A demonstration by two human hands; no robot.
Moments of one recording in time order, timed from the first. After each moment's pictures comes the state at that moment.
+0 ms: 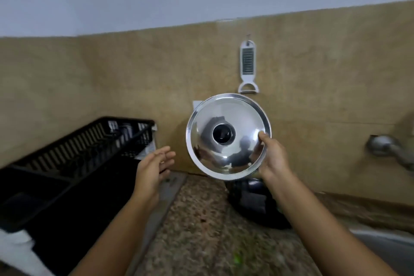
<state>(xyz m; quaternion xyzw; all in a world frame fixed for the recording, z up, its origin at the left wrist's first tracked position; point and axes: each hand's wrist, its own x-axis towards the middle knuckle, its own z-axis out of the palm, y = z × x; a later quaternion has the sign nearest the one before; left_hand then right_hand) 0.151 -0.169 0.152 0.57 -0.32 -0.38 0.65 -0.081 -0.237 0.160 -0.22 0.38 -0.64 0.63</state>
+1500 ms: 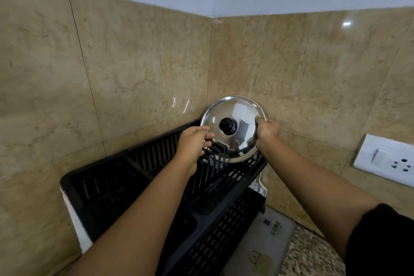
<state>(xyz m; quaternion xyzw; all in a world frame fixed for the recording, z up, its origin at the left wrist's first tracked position) 0.450 -0.265 0.178 0.63 -0.29 -0.31 0.65 0.355 -0.454 0.162 -0.42 0.46 -0.54 0.56</state>
